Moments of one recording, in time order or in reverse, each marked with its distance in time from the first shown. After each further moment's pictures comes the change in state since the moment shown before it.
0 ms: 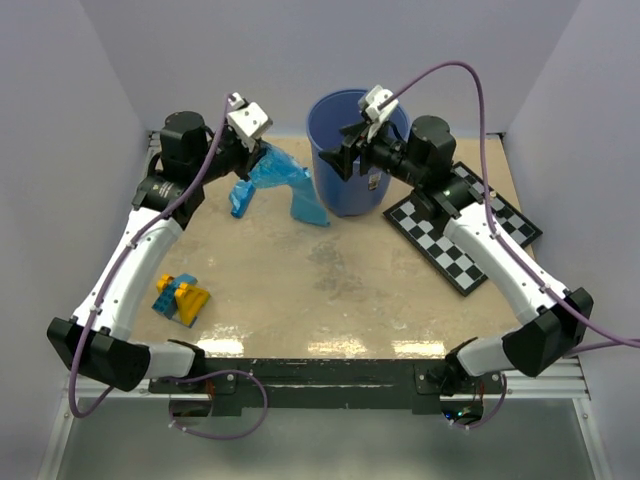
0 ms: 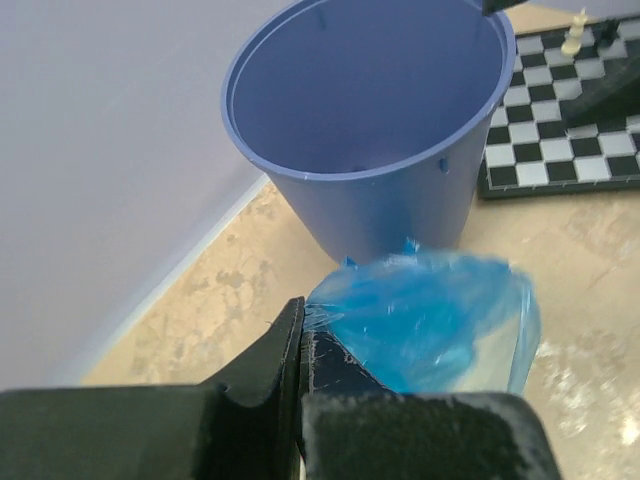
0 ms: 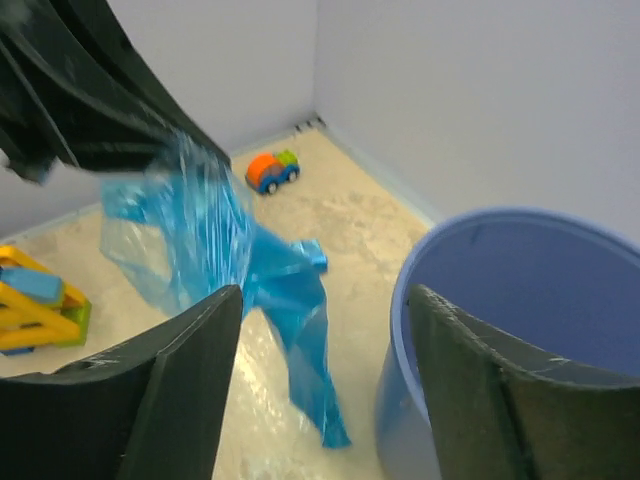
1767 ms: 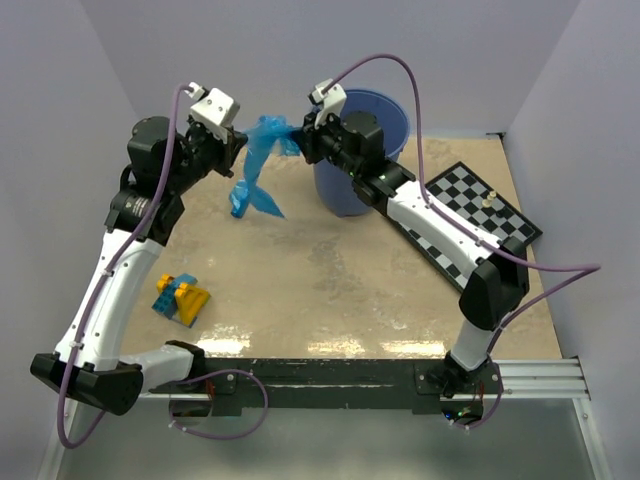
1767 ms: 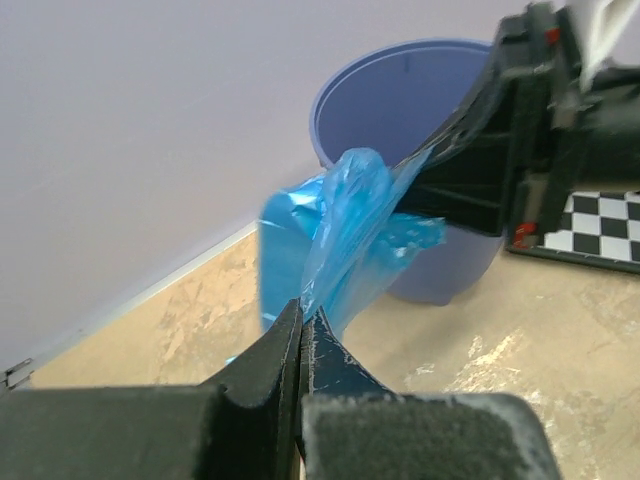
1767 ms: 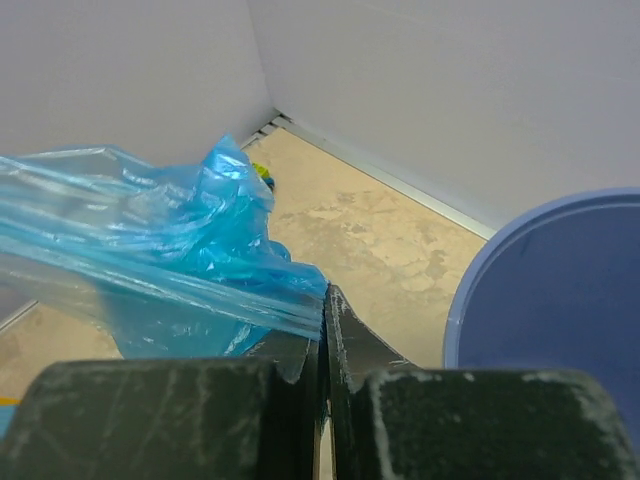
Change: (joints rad) left arm 0.027 -0.122 0.028 -0.025 -0.169 -0.206; right arm 0.135 0.357 0.246 0.083 0.332 0.193
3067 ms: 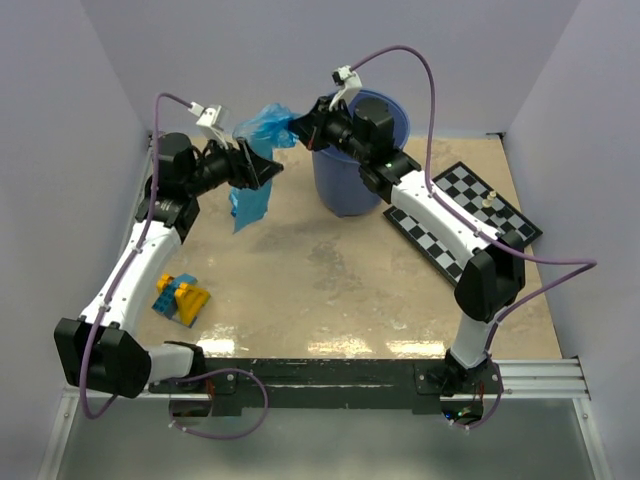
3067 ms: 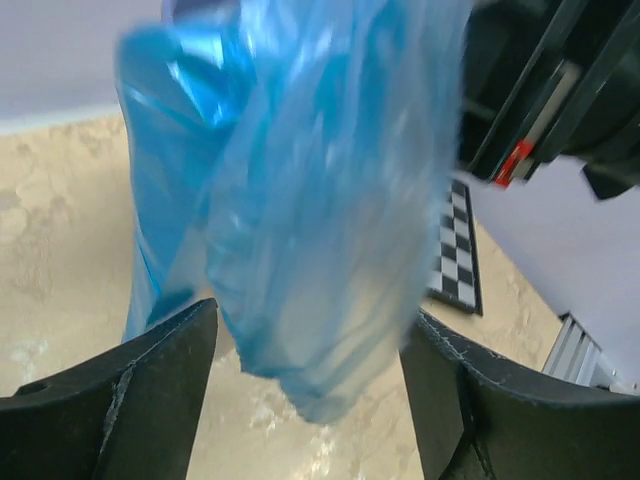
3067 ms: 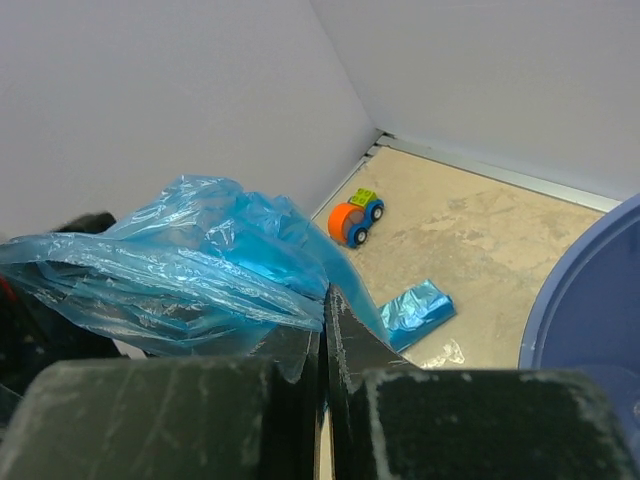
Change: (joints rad) left arm 0.090 0.076 -0.304 0.296 0.344 -0.542; right arm -0.073 0.046 0.060 0.046 -0.185 0.393
